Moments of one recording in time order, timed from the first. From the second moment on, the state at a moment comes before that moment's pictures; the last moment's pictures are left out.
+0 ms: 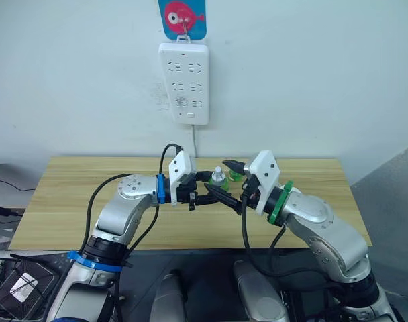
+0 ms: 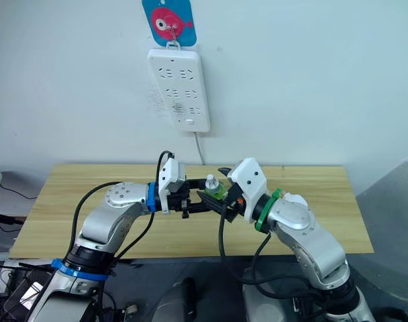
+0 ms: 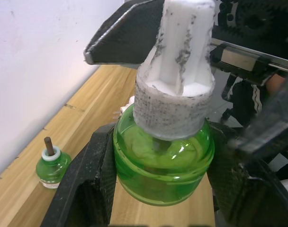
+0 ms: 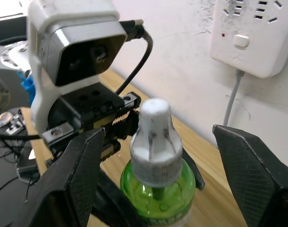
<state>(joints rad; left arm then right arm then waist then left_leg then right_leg) -0.46 0.48 -0.16 -0.04 -0.37 0.32 -1.10 -0.32 -0.30 0.26 -0.61 0.33 0.72 0.43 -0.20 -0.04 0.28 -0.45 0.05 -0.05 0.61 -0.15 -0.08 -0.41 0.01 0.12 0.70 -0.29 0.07</state>
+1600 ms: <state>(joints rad) -0.39 0.53 -0.24 -0.11 -0.34 0.24 -1.22 -0.27 -0.60 0.17 -0.56 0.42 0.62 0.77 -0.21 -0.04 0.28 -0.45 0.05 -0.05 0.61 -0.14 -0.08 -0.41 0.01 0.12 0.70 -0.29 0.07</state>
